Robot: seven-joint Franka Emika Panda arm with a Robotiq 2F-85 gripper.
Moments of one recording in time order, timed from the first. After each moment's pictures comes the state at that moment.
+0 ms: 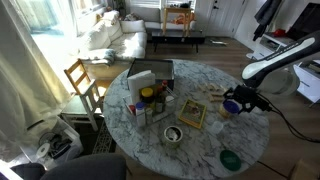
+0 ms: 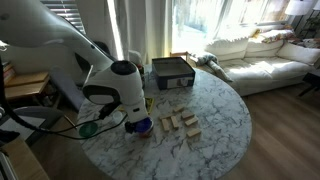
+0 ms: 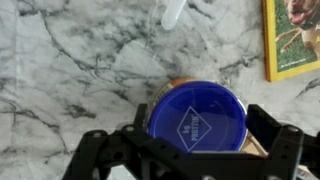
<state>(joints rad) -0.22 0.27 -0.14 -2.36 0.56 2.72 0.47</state>
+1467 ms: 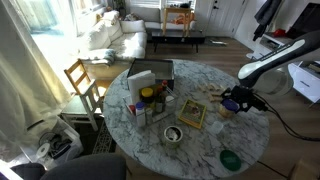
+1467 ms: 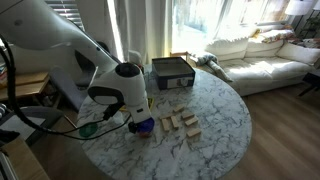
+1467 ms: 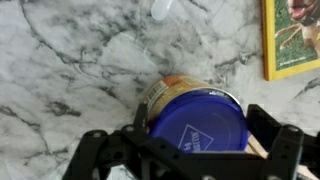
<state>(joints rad) -0.22 0.32 -0.14 -2.31 0.59 2.73 0.43</state>
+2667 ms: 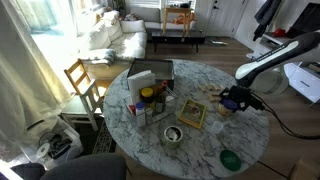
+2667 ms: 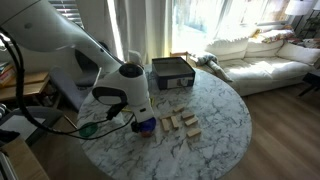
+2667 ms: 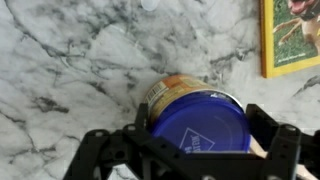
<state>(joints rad) -0.22 0.36 -0.14 -2.27 0.58 2.73 0.43</state>
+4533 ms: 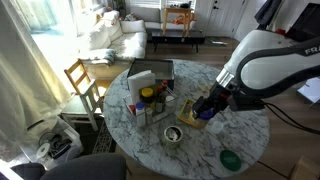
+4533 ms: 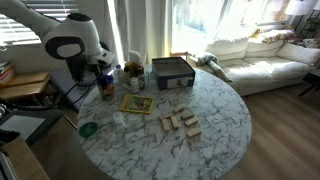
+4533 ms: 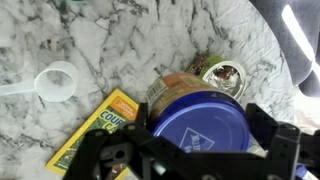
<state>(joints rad) 0.04 -0.02 0.07 -2.41 0.40 2.55 0.10</state>
